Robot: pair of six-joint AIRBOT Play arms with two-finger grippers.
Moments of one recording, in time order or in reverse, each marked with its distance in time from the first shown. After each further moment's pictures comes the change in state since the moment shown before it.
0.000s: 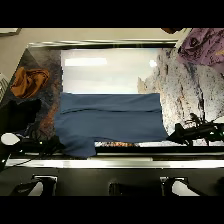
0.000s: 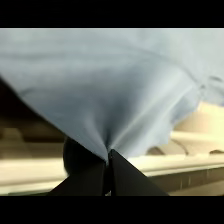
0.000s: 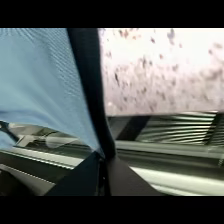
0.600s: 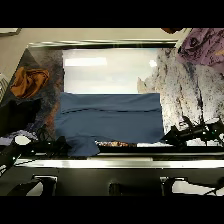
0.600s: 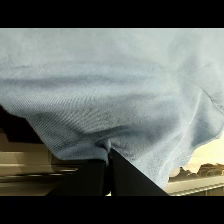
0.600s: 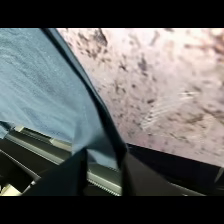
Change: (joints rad) left arm -0.051 -0.167 -0.099 -0.121 0.239 0.067; right arm 0.000 -0.233 0.013 0.055 -0.046 -0.168
